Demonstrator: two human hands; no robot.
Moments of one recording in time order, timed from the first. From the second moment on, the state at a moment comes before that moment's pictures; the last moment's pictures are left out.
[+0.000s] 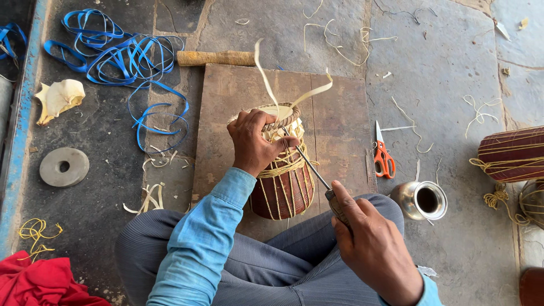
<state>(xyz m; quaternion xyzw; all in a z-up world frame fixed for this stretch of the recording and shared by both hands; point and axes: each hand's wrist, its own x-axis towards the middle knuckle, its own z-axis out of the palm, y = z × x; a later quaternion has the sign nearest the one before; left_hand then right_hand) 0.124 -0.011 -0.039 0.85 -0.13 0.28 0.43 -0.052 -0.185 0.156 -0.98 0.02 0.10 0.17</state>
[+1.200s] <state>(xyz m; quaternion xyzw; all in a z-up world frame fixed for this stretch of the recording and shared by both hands) 0.128 -0.024 -0.049 0.86 -0.13 0.26 0.41 -0.053 -0.216 0.134 -0.92 0.07 0.11 0.36</state>
